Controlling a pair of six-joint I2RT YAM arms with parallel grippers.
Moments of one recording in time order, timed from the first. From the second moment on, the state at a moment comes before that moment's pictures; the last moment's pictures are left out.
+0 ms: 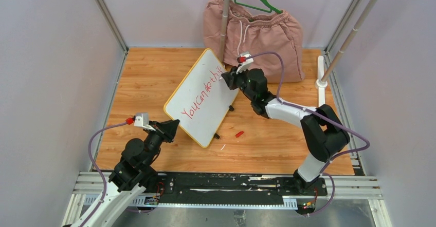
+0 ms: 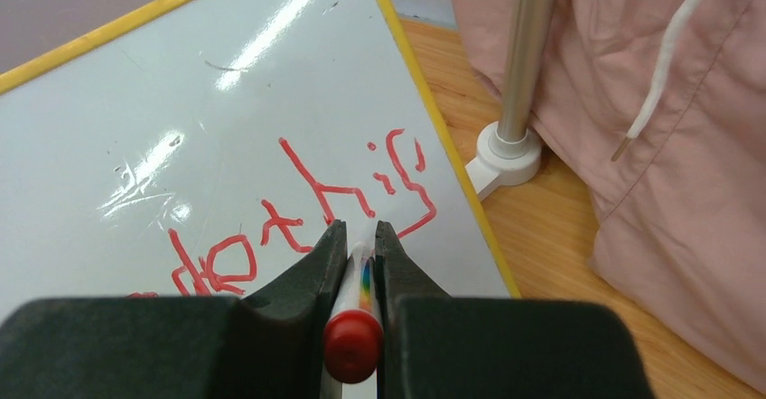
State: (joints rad) left arm -0.64 0.01 0.21 -0.21 -0.27 -0.59; right arm 0.61 1.67 0.98 0.63 -0.05 0.19
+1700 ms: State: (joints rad) left arm -0.64 0.01 0.21 -0.21 -0.27 -0.57; right arm 0.54 1.76 0.99 0.70 -0.06 0.27
